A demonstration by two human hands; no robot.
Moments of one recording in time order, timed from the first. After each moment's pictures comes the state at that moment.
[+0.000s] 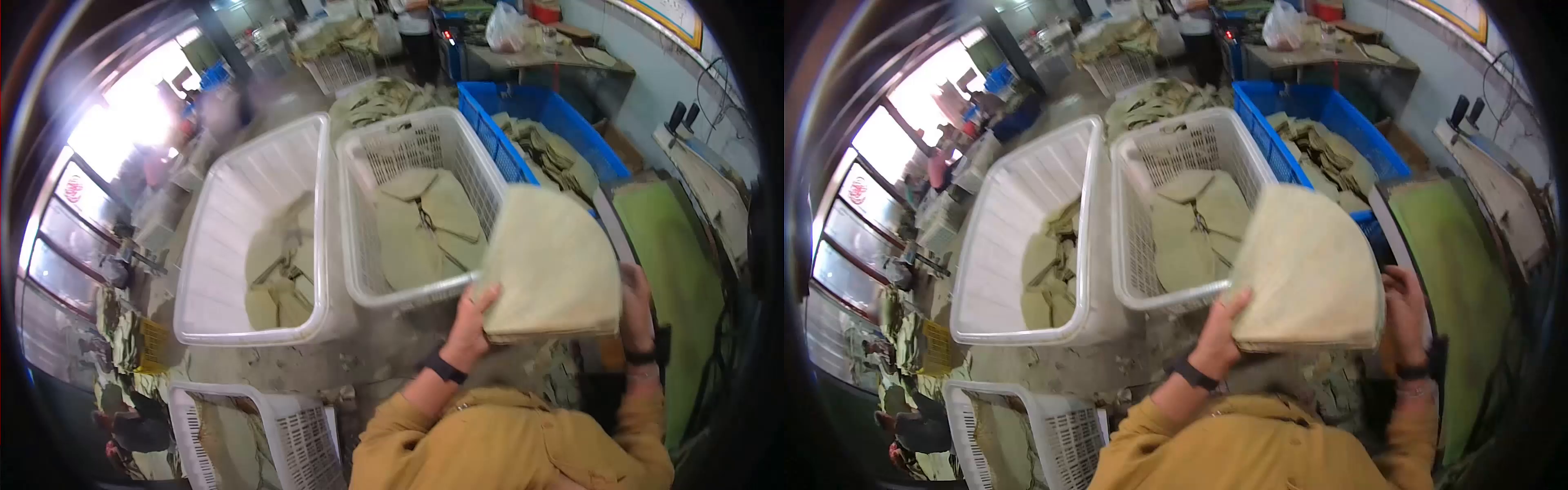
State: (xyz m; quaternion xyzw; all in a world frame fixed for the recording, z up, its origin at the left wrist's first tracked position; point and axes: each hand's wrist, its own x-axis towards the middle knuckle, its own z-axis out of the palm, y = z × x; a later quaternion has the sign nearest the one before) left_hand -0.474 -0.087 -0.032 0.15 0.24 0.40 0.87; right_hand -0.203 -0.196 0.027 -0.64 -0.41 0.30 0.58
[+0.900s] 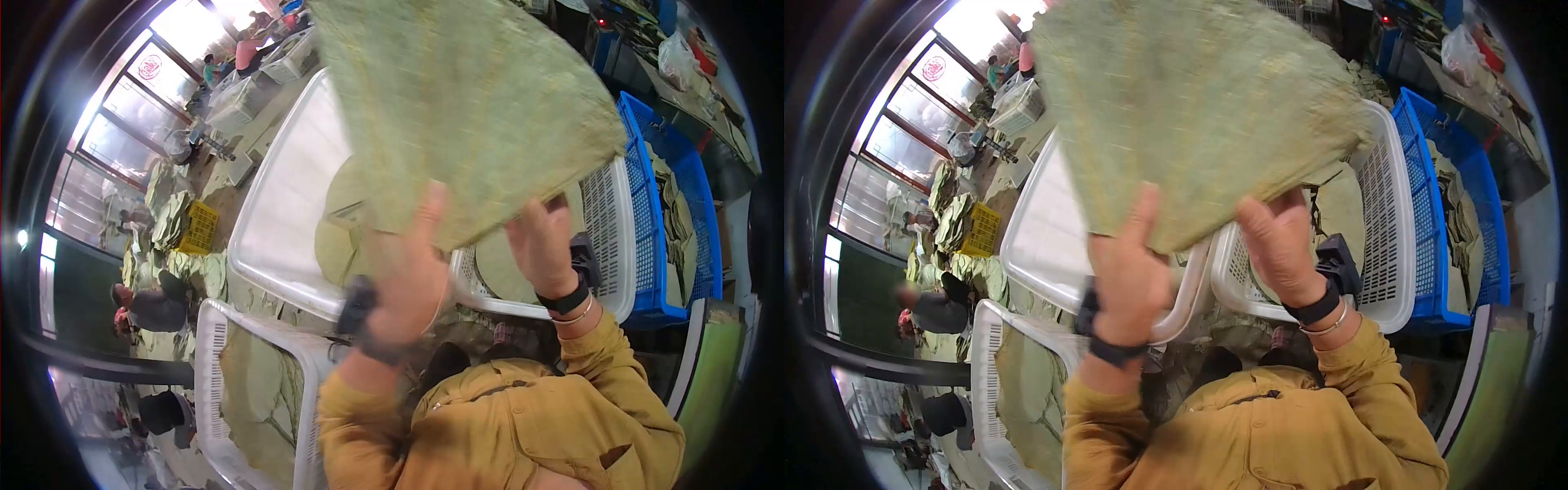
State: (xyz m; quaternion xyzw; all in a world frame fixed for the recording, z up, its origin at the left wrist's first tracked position) left_hand -0.687 0.078 0.130 0.40 0.50 0.70 0.32; right_hand -0.564 0.124 0.085 -0.14 -0.34 0.63 0.68
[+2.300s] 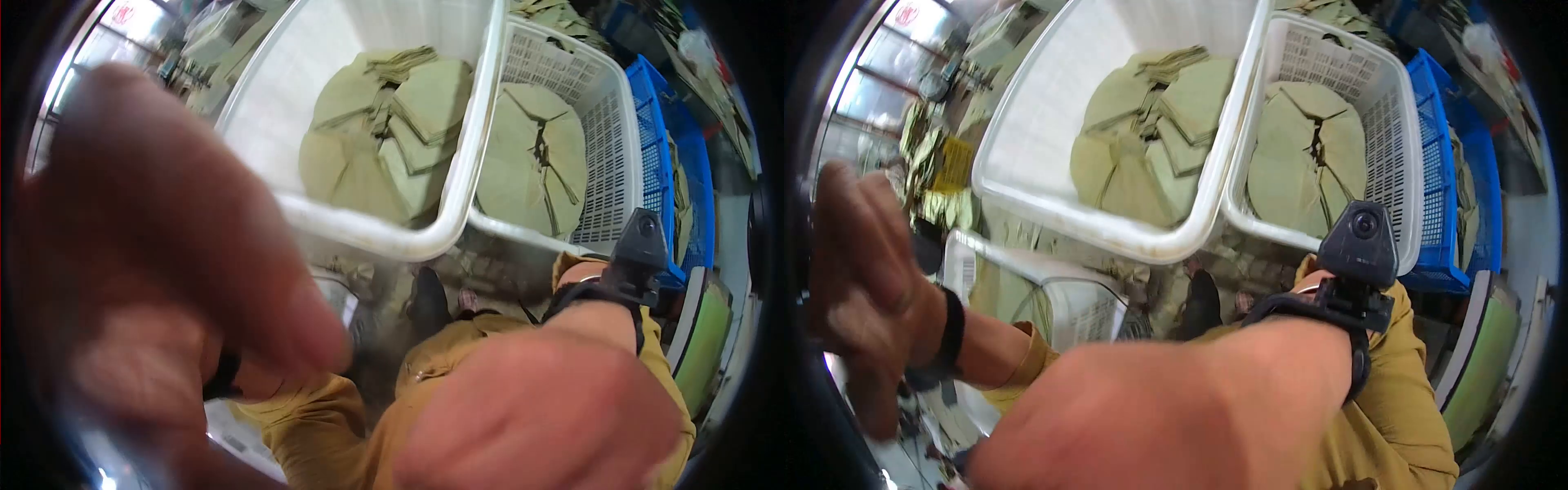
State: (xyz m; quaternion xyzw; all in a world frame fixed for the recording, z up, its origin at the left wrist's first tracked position) left_hand -0.810 -0.020 0.208 0.74 0.25 0.59 0.20; right_hand -0.607 -0.002 0.163 0.28 -0.70 0.50 0.42
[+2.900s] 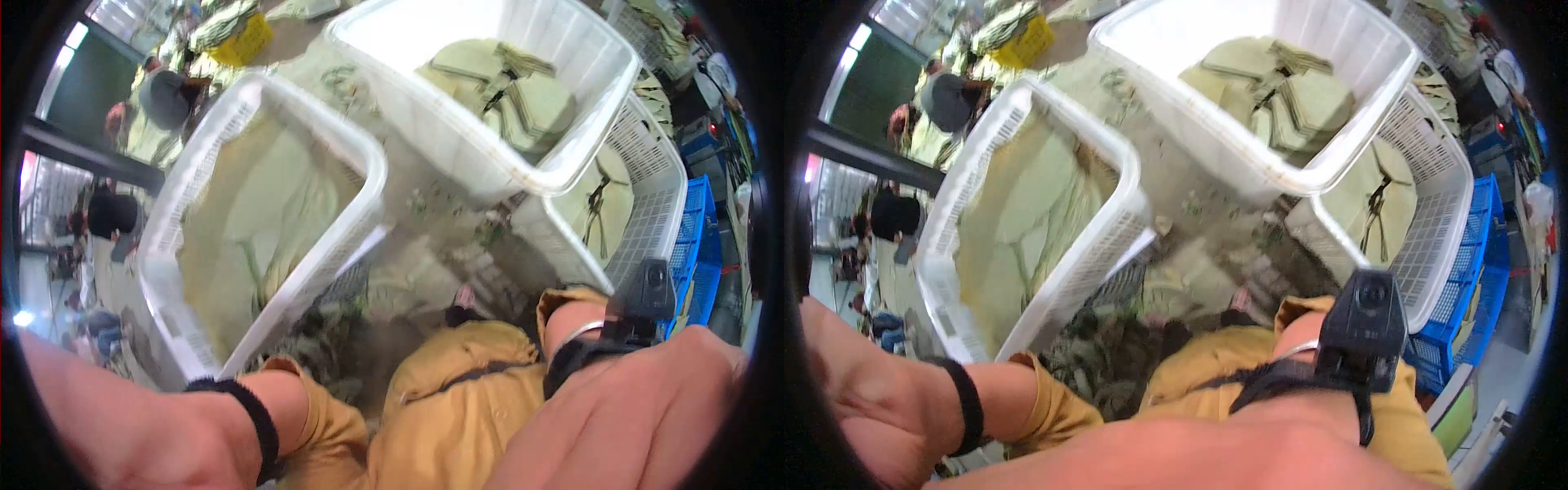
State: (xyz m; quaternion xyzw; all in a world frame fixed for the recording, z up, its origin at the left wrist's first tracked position) left_hand -0.819 -0.351 0.196 0.61 0.35 0.72 0.01; right_hand -0.641 -0.151 0.152 0.46 -0.53 0.49 0.51
